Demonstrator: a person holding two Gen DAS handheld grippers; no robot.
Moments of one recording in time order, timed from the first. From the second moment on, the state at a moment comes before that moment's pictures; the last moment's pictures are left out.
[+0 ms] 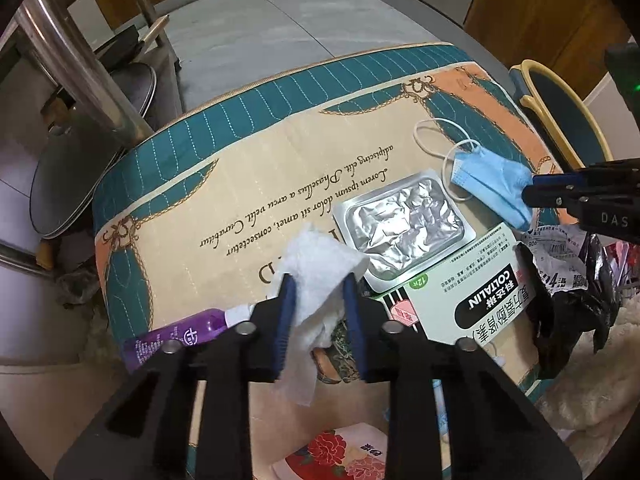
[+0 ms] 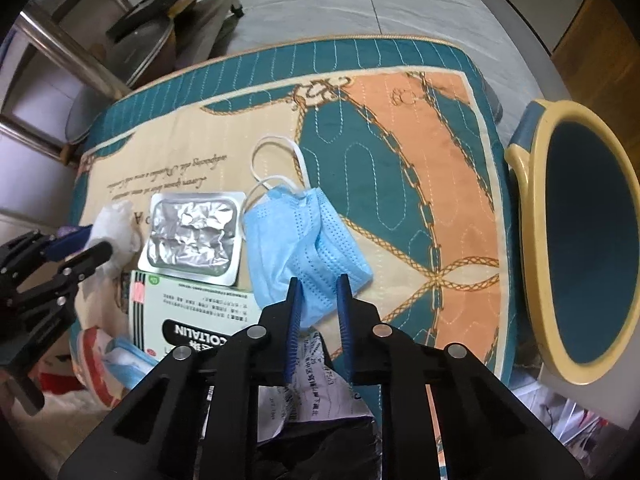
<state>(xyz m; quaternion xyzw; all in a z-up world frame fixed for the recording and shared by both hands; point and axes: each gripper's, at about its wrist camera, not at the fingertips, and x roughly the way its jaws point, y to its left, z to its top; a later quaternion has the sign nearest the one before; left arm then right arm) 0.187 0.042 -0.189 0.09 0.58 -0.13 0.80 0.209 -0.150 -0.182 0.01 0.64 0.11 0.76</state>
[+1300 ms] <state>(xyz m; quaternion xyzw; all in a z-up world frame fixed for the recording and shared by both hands) 0.205 -0.026 -0.103 0.06 0.43 -0.16 0.88 0.198 -0.216 -0.070 0.00 0.48 0.10 0.87</state>
